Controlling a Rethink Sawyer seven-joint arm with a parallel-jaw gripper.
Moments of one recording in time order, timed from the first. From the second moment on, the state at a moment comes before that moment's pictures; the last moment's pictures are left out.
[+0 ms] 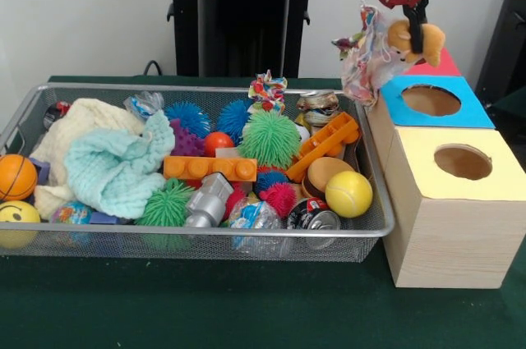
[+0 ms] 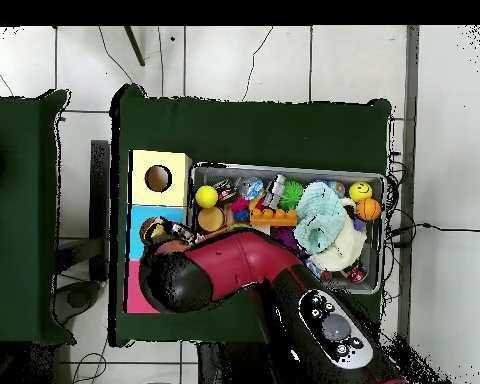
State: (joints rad) arm -0.55 -0.91 0.71 2.06 -0.32 0.39 1.05
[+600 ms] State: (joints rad) arm -0.58 -0.91 0.75 2.06 -0.32 0.39 1.05
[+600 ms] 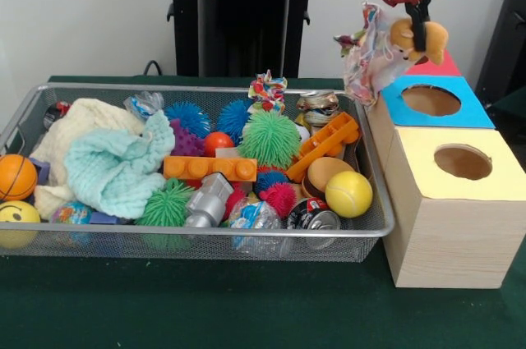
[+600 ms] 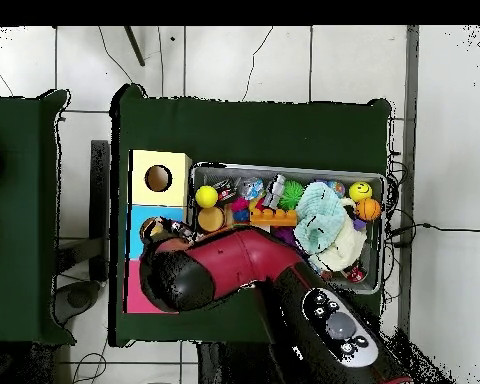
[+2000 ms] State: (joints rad) arm -0.85 -0.84 0.94 1.75 -0.49 0.76 0.91
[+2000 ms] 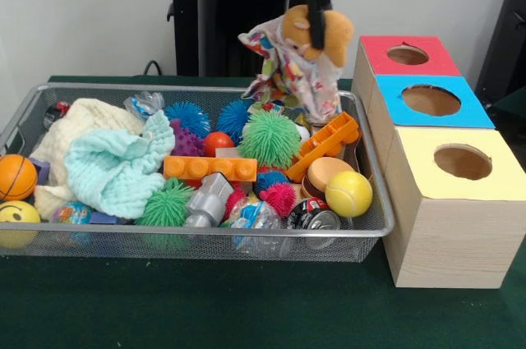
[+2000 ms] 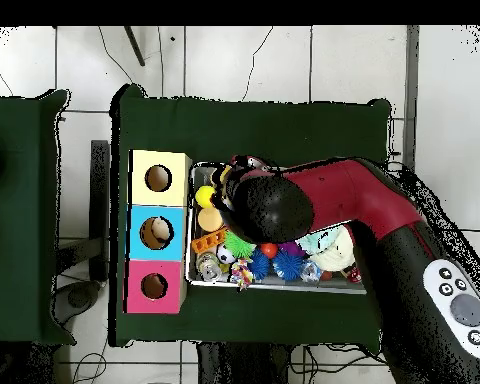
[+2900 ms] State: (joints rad) arm -0.92 -0.68 0.96 1.75 -0.70 0.60 0.91
